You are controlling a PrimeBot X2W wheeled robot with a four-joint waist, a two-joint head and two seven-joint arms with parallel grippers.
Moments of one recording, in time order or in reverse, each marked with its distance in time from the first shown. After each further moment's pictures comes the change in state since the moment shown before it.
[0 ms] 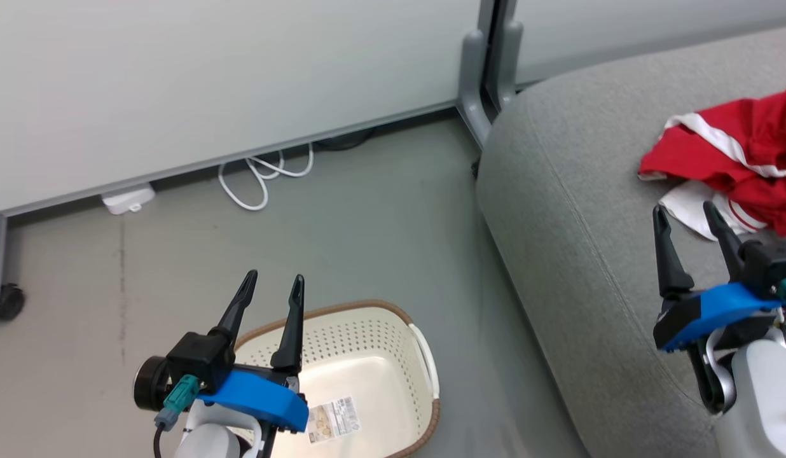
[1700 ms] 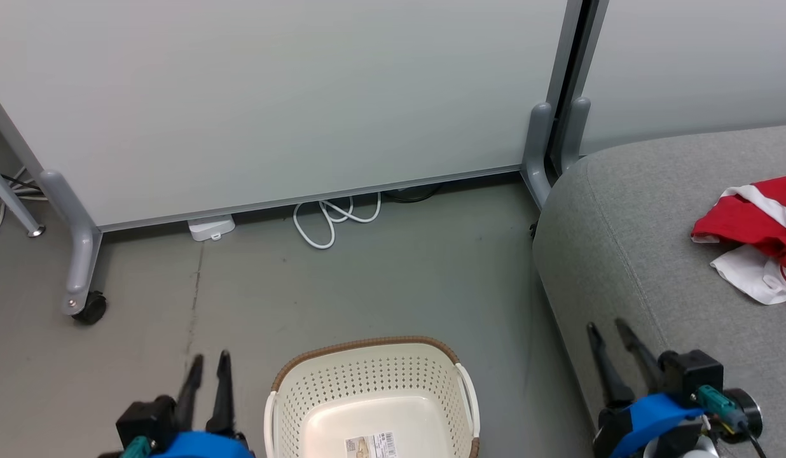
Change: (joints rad) left arm 0.121 -0.030 0.225 0.120 0.018 0.000 0.002; right arm 0.306 0.127 0.084 -0.167 -0.035 0.000 0.053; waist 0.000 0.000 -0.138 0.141
